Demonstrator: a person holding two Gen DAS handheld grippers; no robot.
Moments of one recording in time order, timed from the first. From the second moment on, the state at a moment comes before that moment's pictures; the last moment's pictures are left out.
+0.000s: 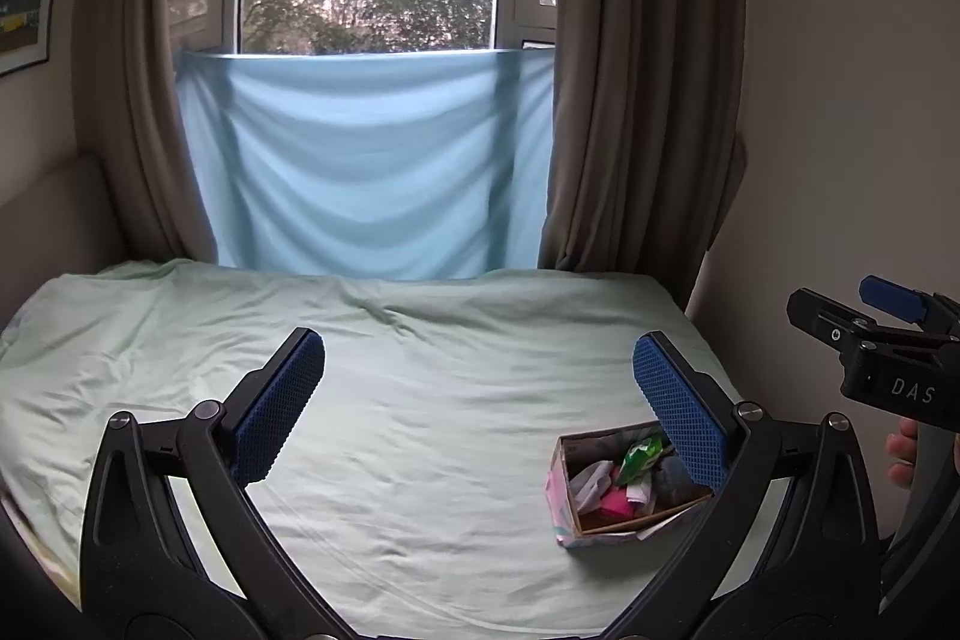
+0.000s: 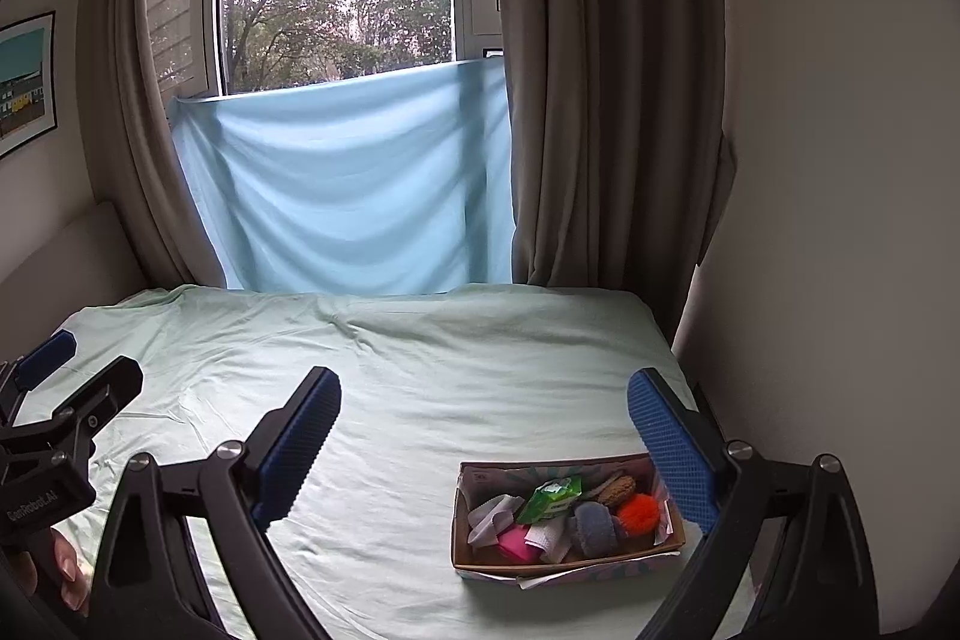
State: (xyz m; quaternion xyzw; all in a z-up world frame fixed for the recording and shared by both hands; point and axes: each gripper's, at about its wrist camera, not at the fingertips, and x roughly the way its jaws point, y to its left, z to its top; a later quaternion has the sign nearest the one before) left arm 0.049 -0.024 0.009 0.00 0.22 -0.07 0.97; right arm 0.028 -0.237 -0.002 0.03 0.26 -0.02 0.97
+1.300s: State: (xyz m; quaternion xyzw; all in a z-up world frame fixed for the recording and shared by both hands) left arm 0.053 -0.017 0.003 -0.01 0.22 -0.07 0.97; right arm 0.035 -0.236 -0.001 0.02 0.26 -0.02 0.97
